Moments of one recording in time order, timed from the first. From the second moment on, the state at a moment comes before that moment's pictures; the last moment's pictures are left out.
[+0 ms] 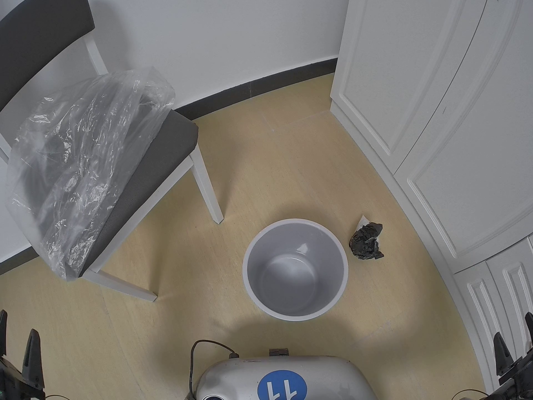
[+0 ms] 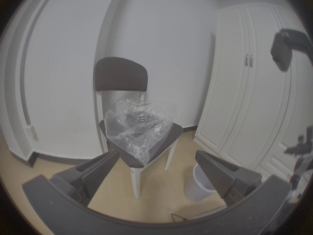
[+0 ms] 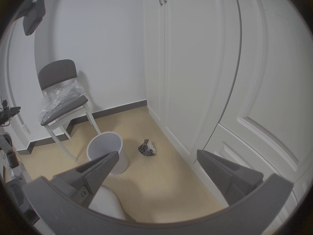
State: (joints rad) left arm -0.01 0.02 -0.02 -0.21 -0.03 -0.16; right arm 0.00 0.02 -0.02 -0.01 -0.01 -0.01
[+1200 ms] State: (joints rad) left arm -0.01 0.58 -0.42 0.03 -0.02 0.63; right arm 0.05 0.72 -0.38 -0.26 -0.04 -0.10
